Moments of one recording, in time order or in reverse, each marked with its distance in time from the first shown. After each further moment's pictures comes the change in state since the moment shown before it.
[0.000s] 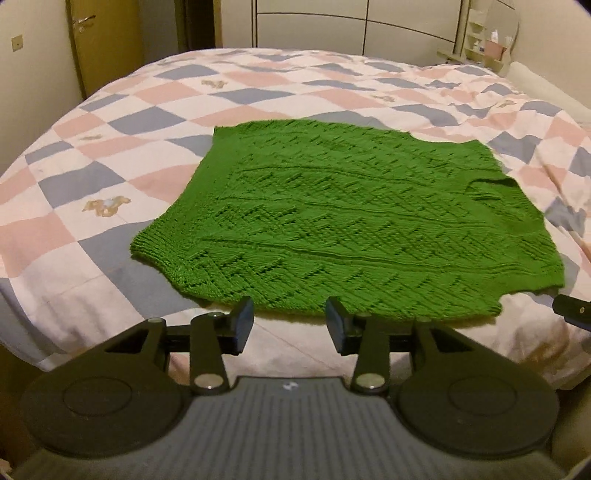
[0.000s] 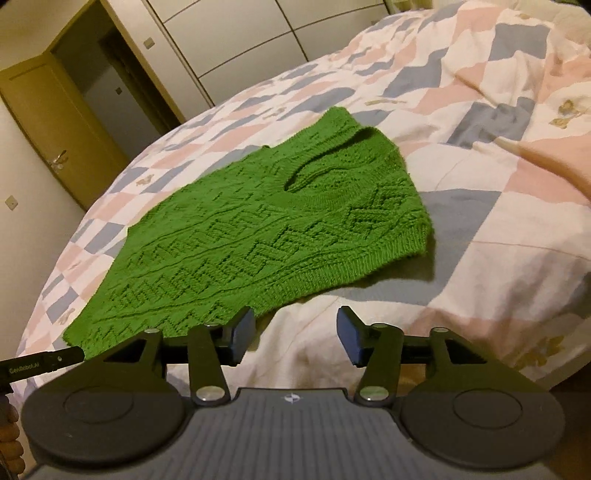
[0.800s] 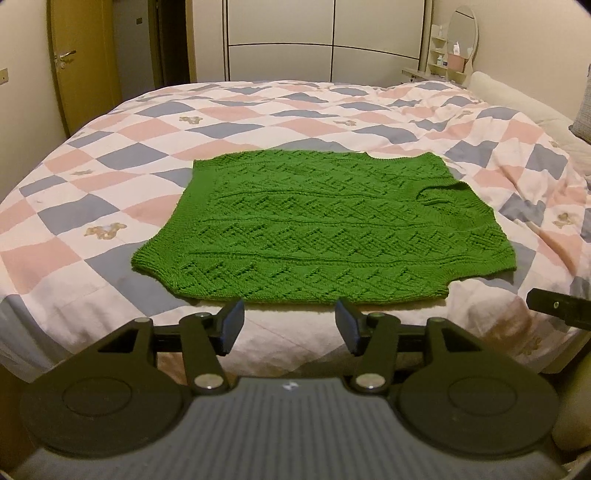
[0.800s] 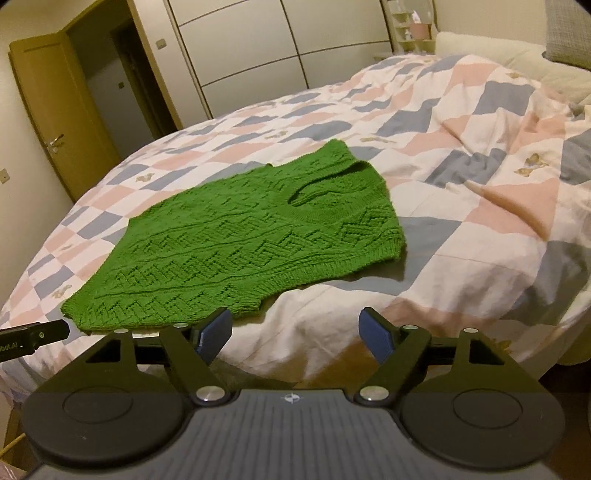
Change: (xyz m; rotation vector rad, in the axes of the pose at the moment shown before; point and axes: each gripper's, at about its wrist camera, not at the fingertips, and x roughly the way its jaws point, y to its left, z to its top) left arm -0.056 -0.015 -0.020 0.063 -0.087 -0.059; right arm -0.059 0.036 -0.025 -0.115 -0.065 -0.106
